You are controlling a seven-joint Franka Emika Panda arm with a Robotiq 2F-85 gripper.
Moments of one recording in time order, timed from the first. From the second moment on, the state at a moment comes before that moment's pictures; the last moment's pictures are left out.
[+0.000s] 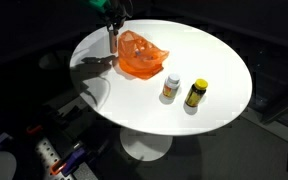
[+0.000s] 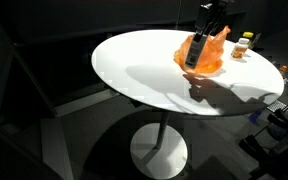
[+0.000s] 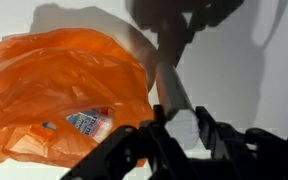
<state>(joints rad) 0.10 0.13 0.08 -2.22 0.21 2.49 -0.09</state>
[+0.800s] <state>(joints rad) 0.11 0.20 0.08 -2.21 0.06 2.53 -0.04</state>
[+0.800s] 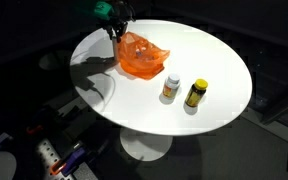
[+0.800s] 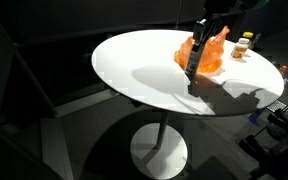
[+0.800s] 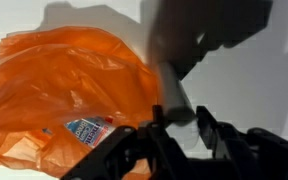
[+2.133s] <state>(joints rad) 0.03 -0.12 0.03 -2.19 0.07 1.95 0.14</state>
